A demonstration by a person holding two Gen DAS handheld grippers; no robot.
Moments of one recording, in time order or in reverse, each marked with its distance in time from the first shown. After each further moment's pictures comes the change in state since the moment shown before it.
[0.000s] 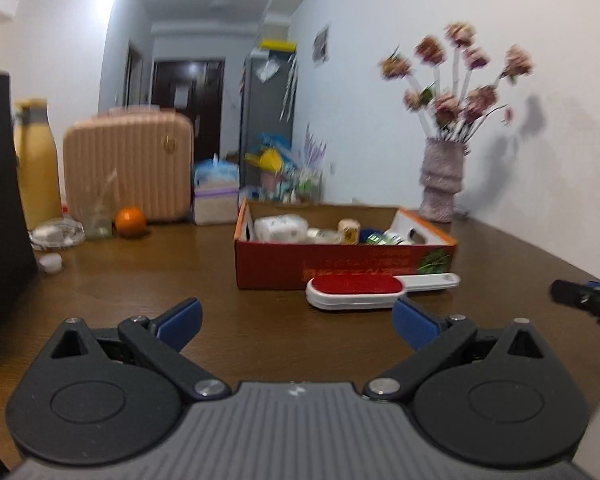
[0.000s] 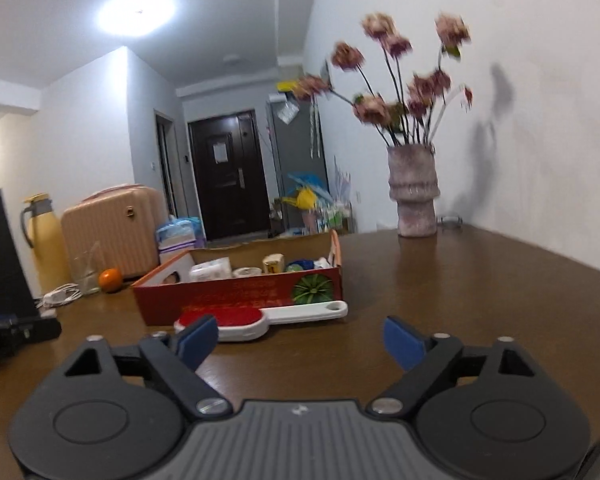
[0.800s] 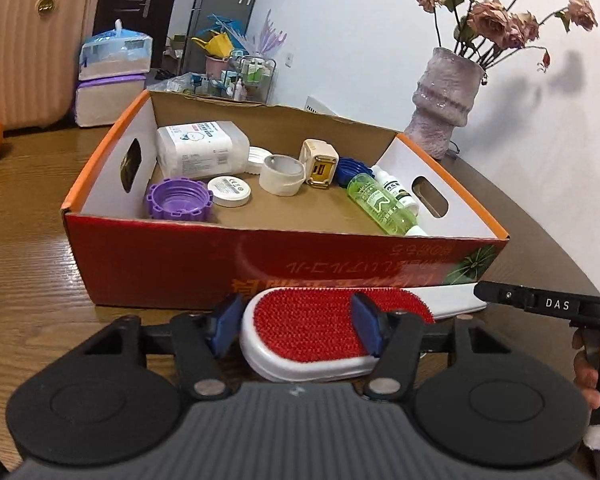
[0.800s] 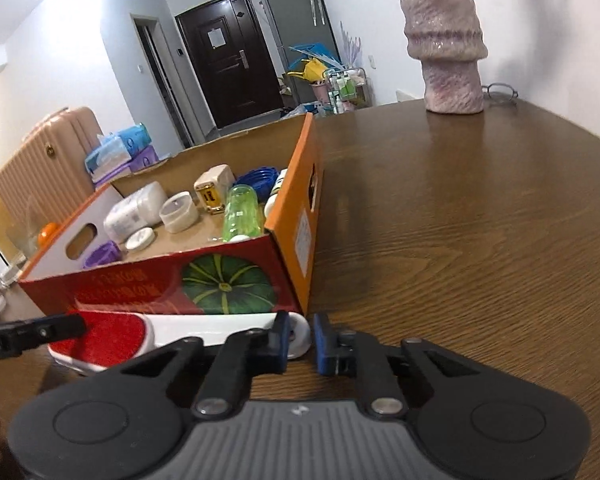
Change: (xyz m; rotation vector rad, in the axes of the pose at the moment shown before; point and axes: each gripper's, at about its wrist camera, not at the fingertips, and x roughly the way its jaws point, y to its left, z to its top) left arm 0.255 -0.001 0.032 -0.108 0.360 -0.216; right arm 0.251 -0.076 0.027 0.099 0.404 0.094
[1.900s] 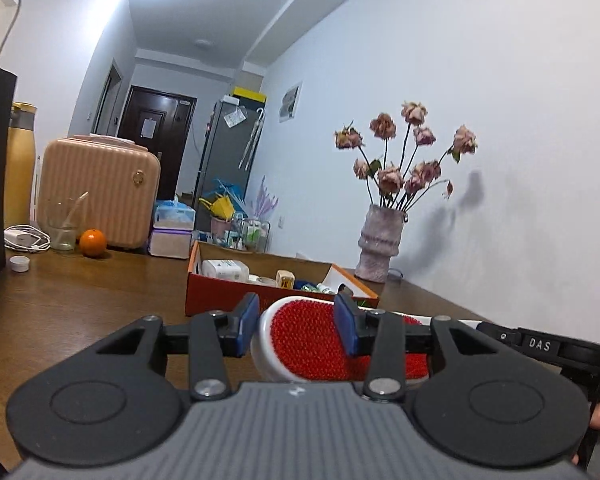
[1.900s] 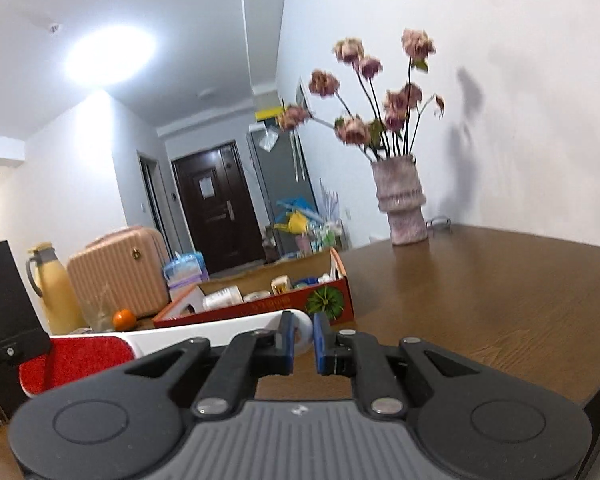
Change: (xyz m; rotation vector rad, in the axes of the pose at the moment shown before) left arm -0.287 -0.057 -0.159 0.040 -0.531 0.007; right arm -0.251 0.118 -0.174 0.004 -0.529 -0.087
